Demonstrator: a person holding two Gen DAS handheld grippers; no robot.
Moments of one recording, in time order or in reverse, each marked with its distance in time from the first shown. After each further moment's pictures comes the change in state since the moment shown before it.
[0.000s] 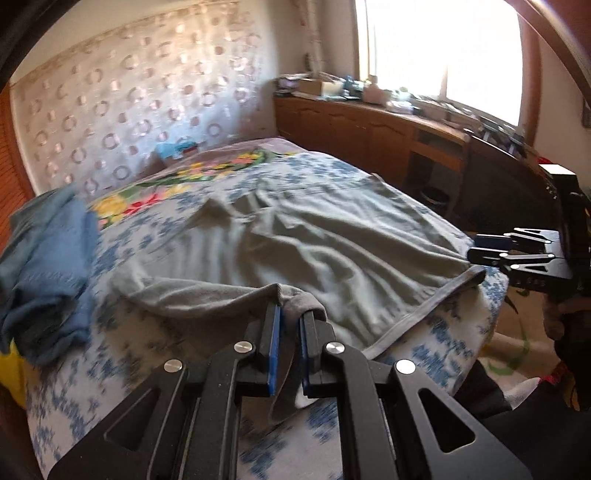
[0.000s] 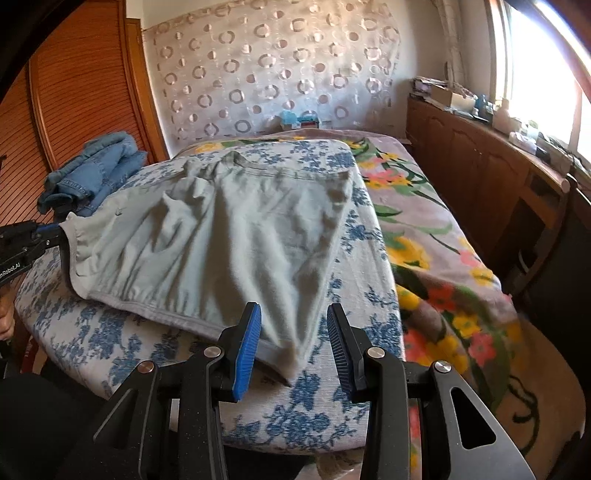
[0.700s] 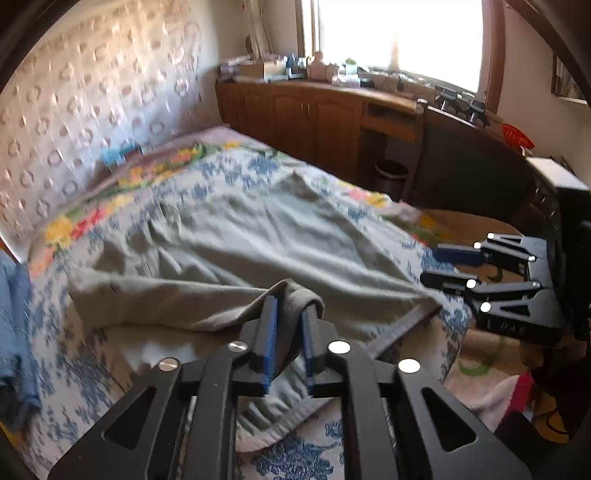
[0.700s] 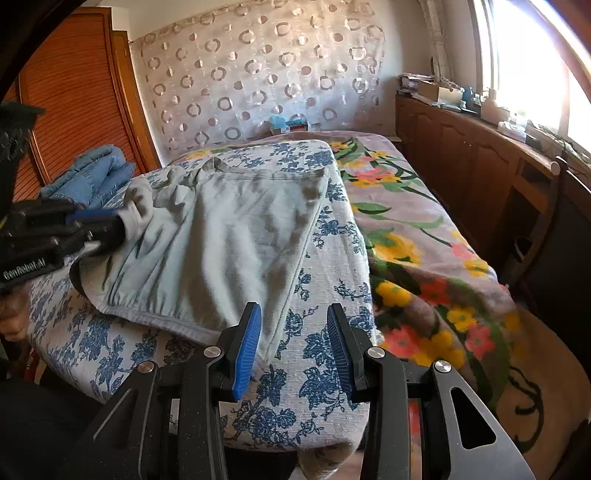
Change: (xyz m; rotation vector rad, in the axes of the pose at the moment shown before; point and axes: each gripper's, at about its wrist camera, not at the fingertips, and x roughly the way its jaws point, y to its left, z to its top) left arm 0.048 -0.069 0.046 0.110 0.091 -0.141; right arm 0.002 -0.012 -0.007 0.036 -0.021 0.004
